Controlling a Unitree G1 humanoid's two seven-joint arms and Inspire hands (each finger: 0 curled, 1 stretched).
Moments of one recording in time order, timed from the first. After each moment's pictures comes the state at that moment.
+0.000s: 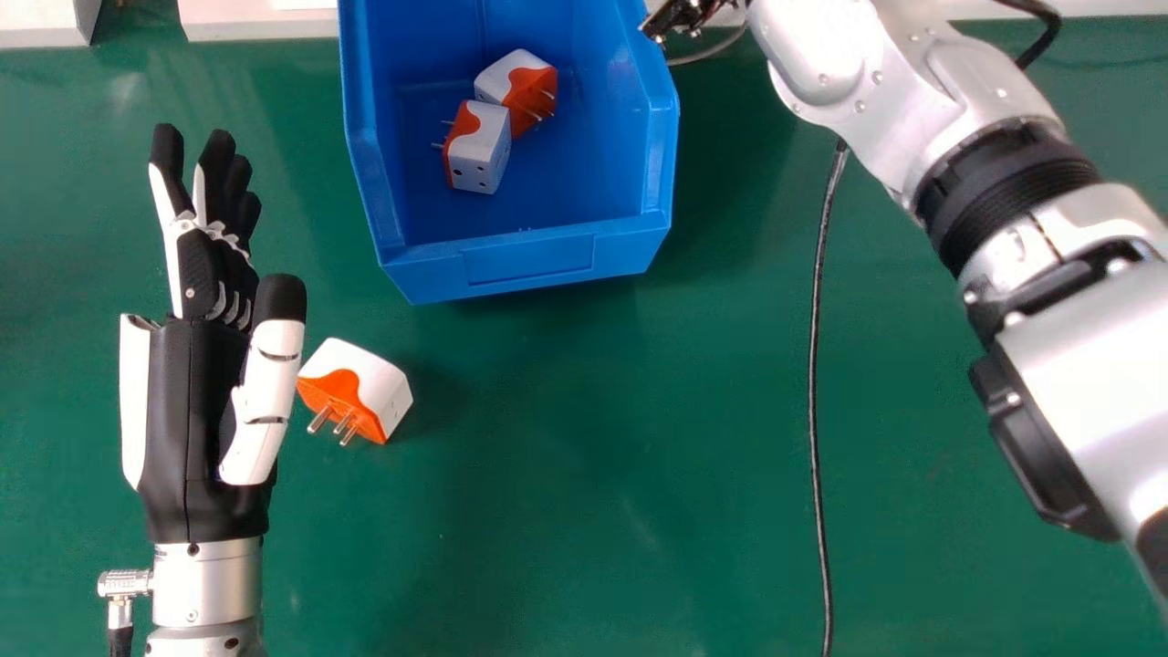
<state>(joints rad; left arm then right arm) -0.09 0.14 0.21 0.71 -0.21 -1.19 -0.25 -1.41 -0.17 0.40 1.28 -0.70 -0.41 -0.32</state>
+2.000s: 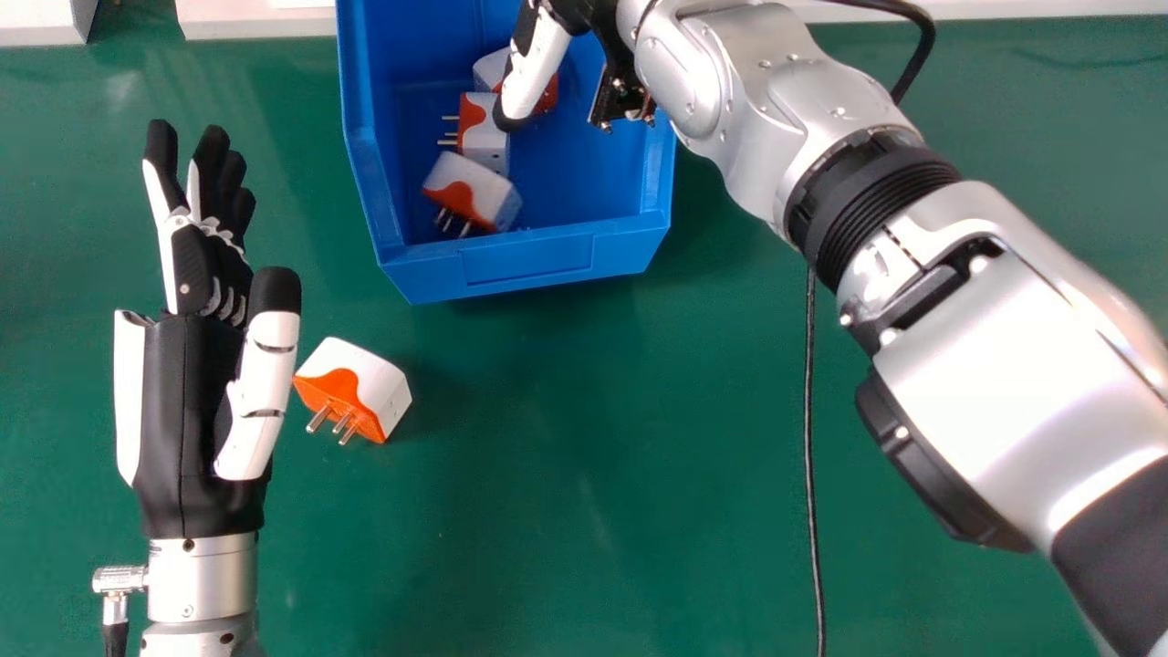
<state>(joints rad) -0.11 0.15 0.24 0.72 -0.22 -1.20 -0.26 -1.46 -0.01 0.49 1.39 -0.73 -0.16 -0.11</state>
